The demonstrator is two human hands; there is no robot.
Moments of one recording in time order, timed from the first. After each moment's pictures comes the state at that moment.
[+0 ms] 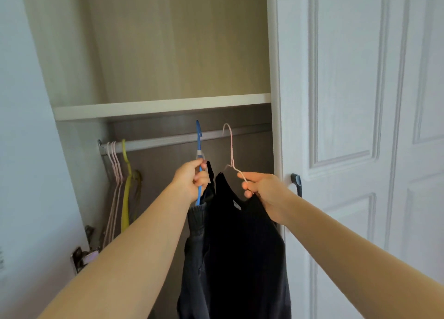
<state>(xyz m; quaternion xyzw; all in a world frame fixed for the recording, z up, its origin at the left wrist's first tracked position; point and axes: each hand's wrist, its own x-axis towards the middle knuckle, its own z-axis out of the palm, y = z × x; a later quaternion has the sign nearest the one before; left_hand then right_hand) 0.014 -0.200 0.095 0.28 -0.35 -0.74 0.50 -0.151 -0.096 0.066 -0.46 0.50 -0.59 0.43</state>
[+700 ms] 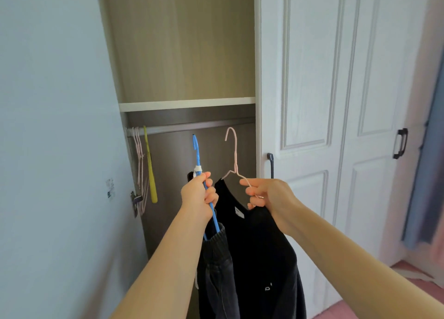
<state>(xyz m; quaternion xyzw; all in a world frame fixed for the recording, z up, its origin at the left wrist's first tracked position) 0.046 0.012 0.063 0.32 -0.27 -0.73 0.54 -0.095 0.109 0.072 -0.39 0.51 -0.60 0.47</state>
